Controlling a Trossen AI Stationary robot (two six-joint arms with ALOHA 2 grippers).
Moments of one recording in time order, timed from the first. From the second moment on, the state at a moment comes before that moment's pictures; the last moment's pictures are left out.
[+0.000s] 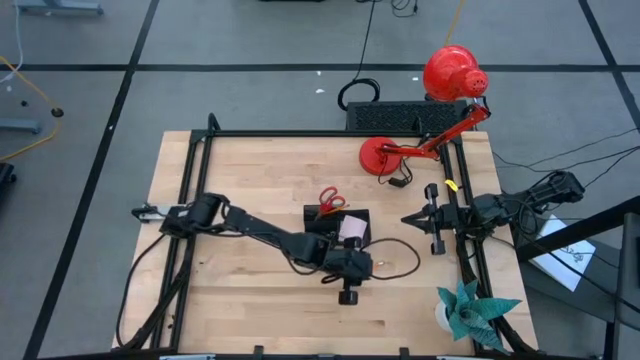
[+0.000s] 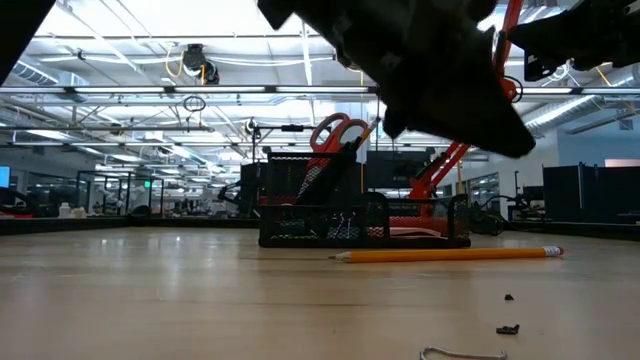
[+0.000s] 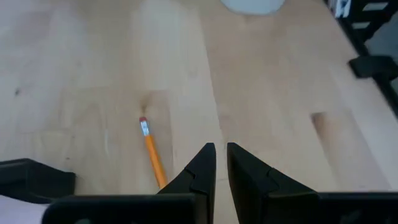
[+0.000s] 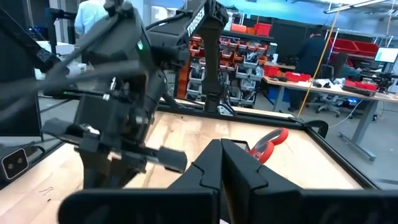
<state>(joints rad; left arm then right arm) -0.27 2.22 1.69 -0.19 -0.04 -0.14 0.33 0.29 0.17 0.12 0.29 -0.12</state>
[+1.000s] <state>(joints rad) -0.39 1.61 1.27 -0.25 -0.59 0.13 0.38 0.45 0.23 0.09 0.28 -0.09</state>
